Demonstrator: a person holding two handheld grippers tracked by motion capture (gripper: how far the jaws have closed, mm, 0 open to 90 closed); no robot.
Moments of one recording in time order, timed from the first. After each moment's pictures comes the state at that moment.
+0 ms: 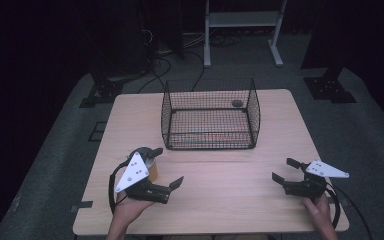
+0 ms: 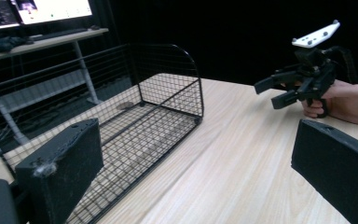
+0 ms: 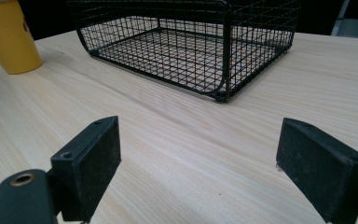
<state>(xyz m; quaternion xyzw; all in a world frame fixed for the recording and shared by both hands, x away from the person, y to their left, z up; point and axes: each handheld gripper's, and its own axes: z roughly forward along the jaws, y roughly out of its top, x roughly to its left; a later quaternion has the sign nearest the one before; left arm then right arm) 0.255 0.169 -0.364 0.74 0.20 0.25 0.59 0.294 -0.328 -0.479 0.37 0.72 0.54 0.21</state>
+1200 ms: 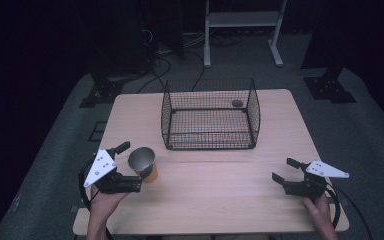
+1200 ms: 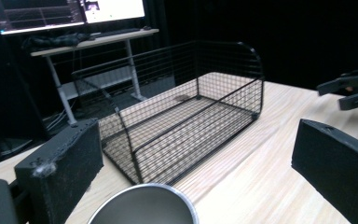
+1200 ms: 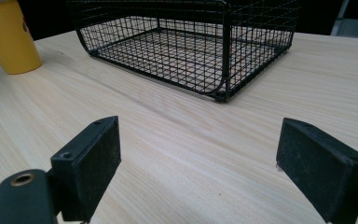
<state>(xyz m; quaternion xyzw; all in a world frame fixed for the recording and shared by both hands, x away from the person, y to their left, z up) 0.268 0.237 -0.374 0.71 0.27 0.29 0.57 0.294 -0.328 -0.479 0.37 0.72 0.54 0.21</state>
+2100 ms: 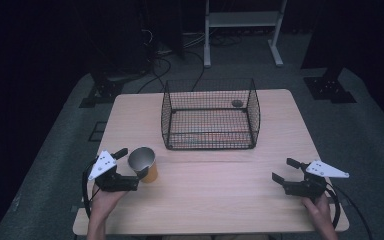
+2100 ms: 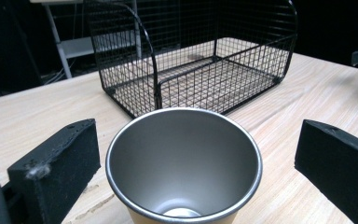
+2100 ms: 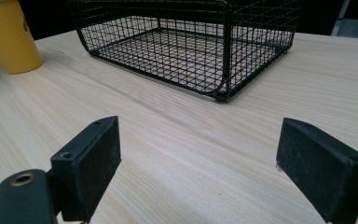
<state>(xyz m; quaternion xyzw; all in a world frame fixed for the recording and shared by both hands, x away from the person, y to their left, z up) 0.293 0.257 -0.423 0.73 0.33 0.25 0.55 0.294 -0.328 -0.479 0.37 0.72 0.54 0.21</state>
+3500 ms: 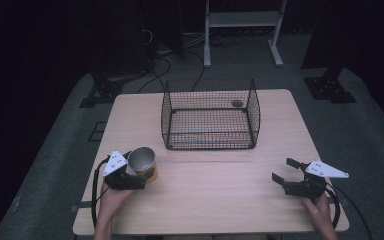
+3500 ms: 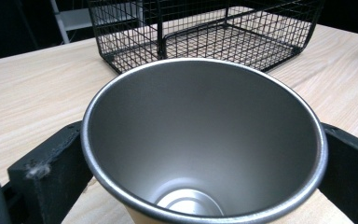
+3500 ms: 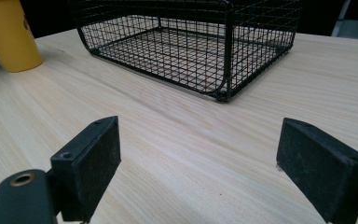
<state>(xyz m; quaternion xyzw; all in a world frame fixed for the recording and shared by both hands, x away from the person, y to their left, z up) 0.310 0.246 -0.449 0.75 0.35 0.24 0.51 0.294 -0.328 -0.479 0.37 0.73 0.54 0.21</state>
